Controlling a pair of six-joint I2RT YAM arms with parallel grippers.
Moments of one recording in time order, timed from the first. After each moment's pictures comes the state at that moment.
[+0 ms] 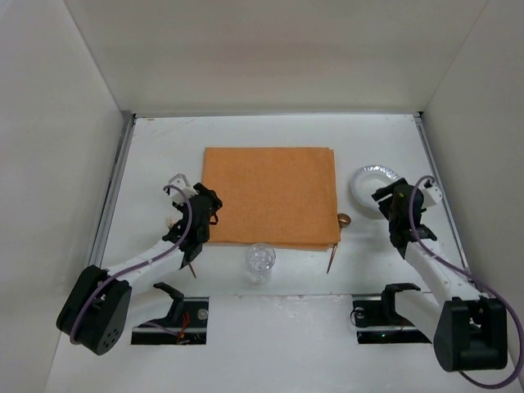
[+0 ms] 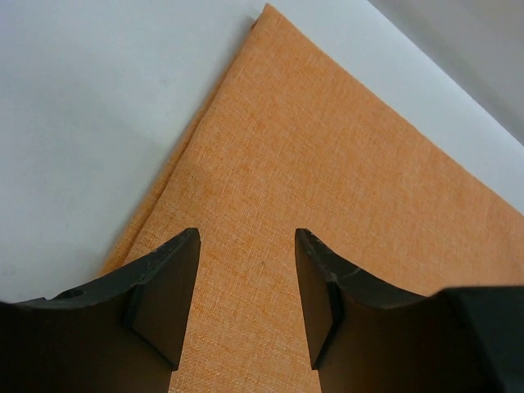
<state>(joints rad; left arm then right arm) -0.50 1.10 0.38 0.33 -0.63 -0.78 0.07 0.94 0.45 0.01 0.36 0.86</state>
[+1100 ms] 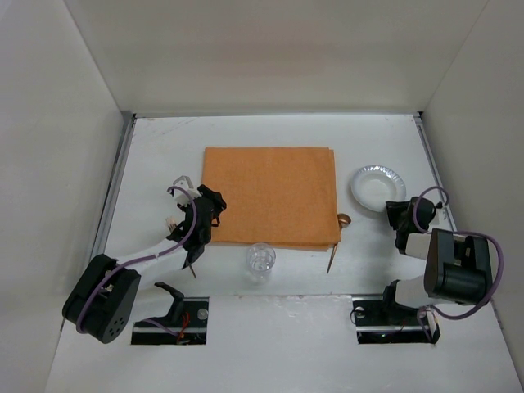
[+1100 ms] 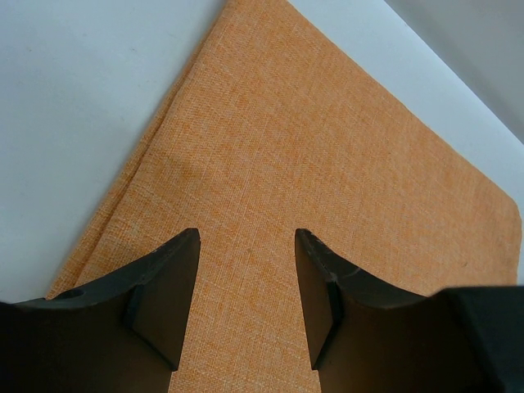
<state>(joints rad) -0.51 1.19 0.33 0.48 -0.56 -0.81 -0.27 1.40 0.29 0.55 0.05 1.10</state>
